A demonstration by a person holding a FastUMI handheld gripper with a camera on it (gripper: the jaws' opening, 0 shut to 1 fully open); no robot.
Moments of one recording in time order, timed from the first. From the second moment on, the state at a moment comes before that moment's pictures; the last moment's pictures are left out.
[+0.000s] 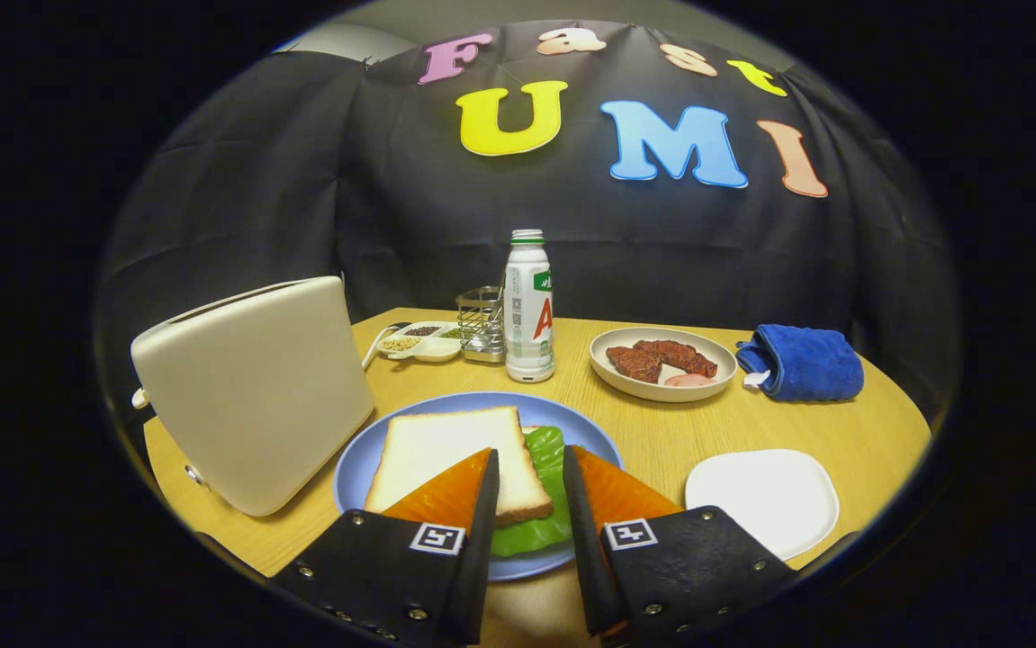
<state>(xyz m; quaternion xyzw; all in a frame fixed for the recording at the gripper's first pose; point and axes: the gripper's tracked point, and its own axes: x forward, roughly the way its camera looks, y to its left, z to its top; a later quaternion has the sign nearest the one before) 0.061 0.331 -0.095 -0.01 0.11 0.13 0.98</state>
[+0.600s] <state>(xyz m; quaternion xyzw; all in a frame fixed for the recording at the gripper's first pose) 0.036 0.168 -0.062 -0.01 0.05 0.04 1.00</state>
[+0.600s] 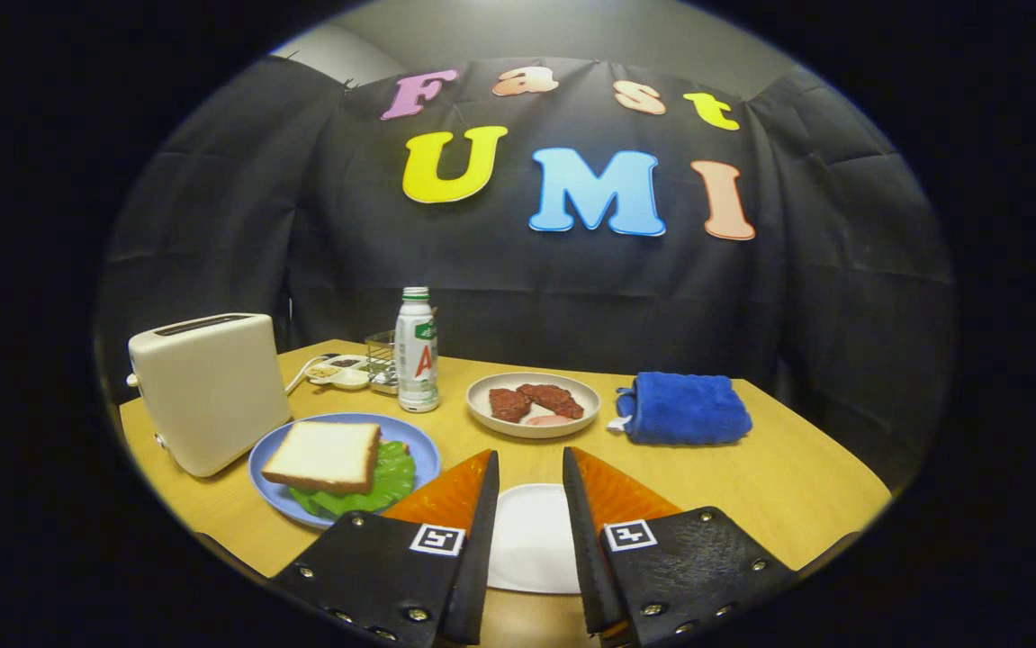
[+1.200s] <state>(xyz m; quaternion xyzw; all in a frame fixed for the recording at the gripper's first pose) 0.028 0.011 -0.041 0.02 -0.01 -0.01 1.00</state>
